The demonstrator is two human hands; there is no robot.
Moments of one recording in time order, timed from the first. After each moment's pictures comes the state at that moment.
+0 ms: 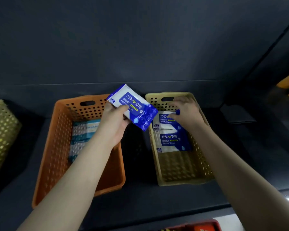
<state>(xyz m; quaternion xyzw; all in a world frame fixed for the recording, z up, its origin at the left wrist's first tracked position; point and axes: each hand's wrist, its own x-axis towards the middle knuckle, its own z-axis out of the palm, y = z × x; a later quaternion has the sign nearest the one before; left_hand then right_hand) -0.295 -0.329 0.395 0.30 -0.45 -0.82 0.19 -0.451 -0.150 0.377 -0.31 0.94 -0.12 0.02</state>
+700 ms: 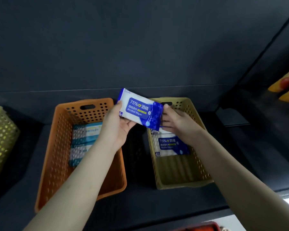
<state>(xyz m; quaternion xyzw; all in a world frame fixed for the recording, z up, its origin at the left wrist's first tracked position) -0.294 -0.322 0.406 0.27 -0.36 -0.88 0.17 -0.403 -0.155 0.402 -0.10 0.72 -0.59 0.35</state>
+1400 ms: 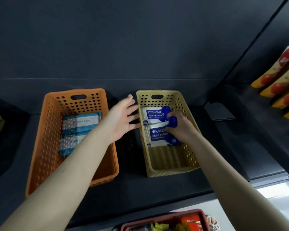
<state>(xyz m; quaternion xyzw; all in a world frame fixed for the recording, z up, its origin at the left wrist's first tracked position) -0.291 -0.303 0.410 0.23 -0.45 -0.86 -0.02 -0.385 -0.112 0.392 -0.14 0.92 -0.30 0.20</state>
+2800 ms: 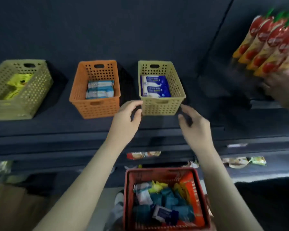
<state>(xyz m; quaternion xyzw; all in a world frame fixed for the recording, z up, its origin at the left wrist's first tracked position) -0.072 -0.128 0.403 0.15 -0.86 -0.42 0.25 -0.175 0.064 0.405 -0.24 0.86 -0.44 -0.02</state>
